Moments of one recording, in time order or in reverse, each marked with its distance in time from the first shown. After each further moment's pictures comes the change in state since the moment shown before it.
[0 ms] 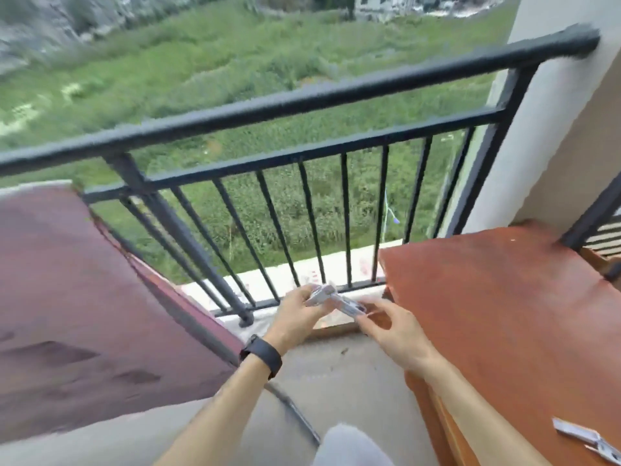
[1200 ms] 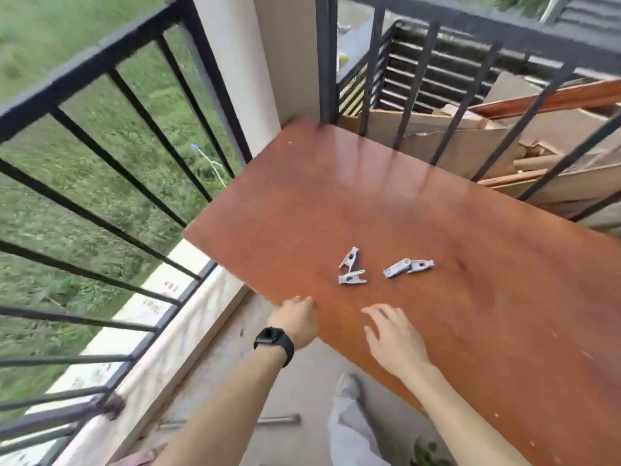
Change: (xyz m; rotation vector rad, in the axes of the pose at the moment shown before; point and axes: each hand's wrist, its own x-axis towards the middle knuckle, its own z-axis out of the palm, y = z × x) left_hand 0.076 -0.109 0.289 1.186 -0.856 0.325; right_hand -0.165 0.222 -0.051 -0.506 0.420 0.761
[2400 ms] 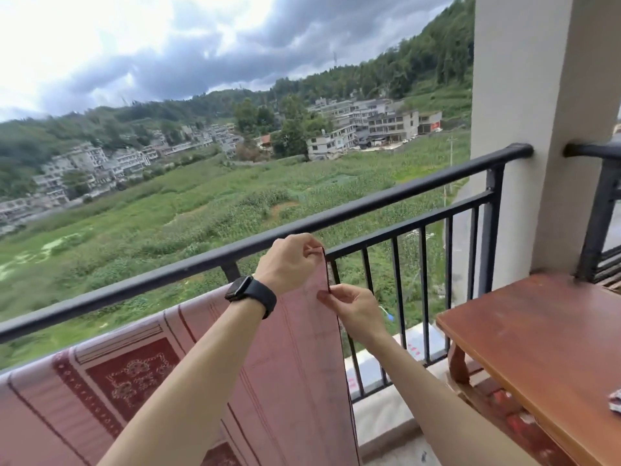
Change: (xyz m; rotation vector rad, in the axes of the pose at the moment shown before) left_hand -0.560 -0.251 -0.259 -0.148 1.037 -0.257; right_hand -0.231 -0.559 0.003 1.073 -0.181 -0.819
